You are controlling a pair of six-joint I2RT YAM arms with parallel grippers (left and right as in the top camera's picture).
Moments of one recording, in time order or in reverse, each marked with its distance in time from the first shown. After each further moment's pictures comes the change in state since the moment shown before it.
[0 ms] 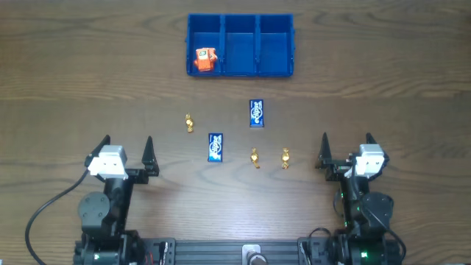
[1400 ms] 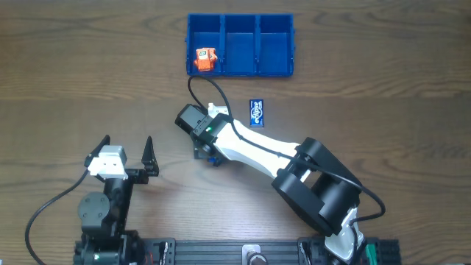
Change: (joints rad) left arm 0.000 -0.003 0.000 -0.001 -0.001 0.000; right arm 0.874 2.002 1.321 -0.654 0.139 0.843
